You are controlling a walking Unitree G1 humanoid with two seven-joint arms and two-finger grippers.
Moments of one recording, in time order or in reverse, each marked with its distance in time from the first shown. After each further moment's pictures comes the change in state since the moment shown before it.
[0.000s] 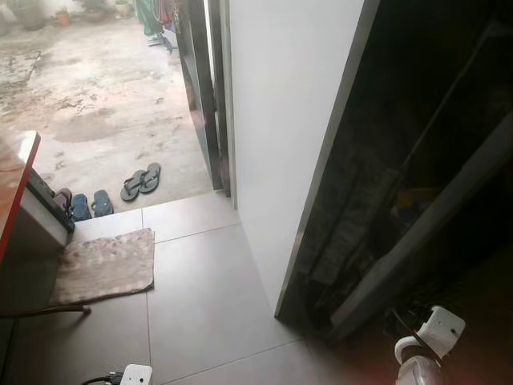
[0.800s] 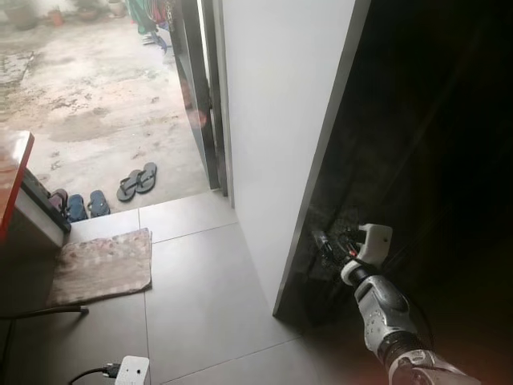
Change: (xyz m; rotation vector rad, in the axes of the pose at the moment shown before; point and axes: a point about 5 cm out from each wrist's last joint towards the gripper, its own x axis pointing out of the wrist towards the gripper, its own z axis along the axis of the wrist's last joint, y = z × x) left arm 0.002 0.008 0.013 0.007 -0.028 0.016; right arm 0.032 0.123 0.066 -0.074 -0.061 0.651
